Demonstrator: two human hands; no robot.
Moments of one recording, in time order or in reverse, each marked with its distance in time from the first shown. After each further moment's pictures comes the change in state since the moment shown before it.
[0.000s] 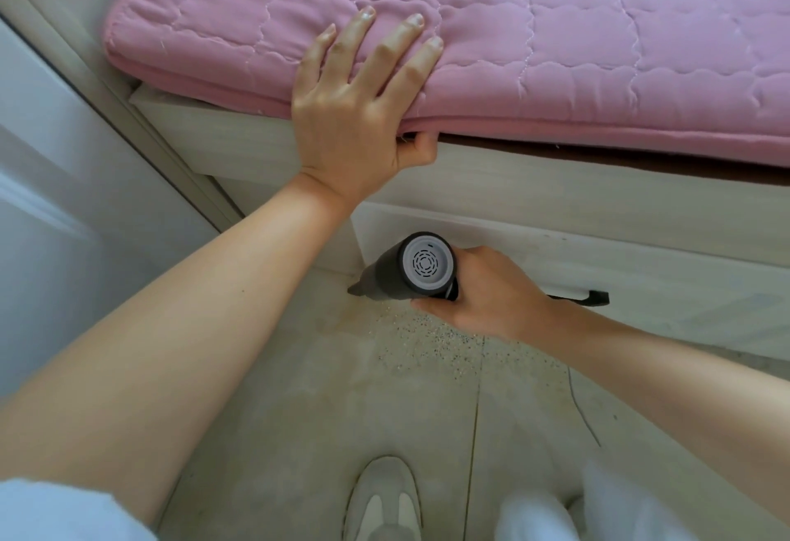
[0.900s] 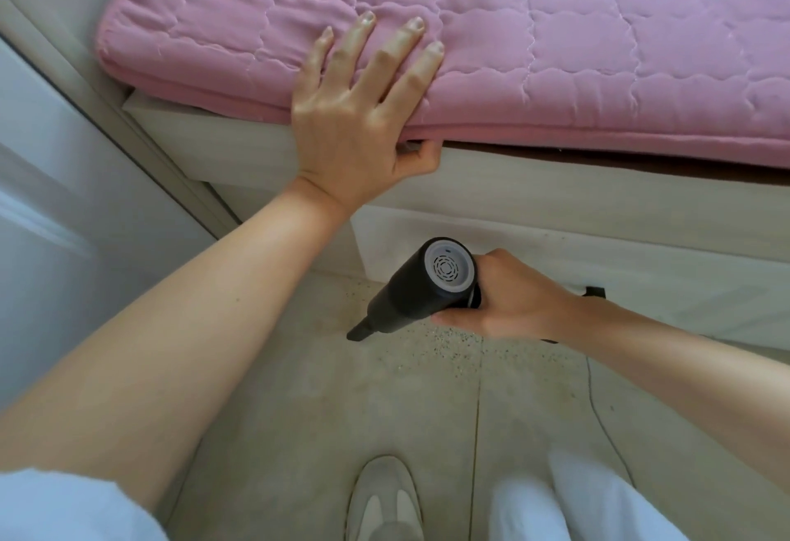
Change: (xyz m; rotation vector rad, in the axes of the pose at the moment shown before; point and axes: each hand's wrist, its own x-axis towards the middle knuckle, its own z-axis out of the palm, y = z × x) left_hand 0.003 -0.002 -0.003 -0.047 -0.031 0.003; right_hand -0.009 -0.004 -0.025 0.213 -0.229 0.098
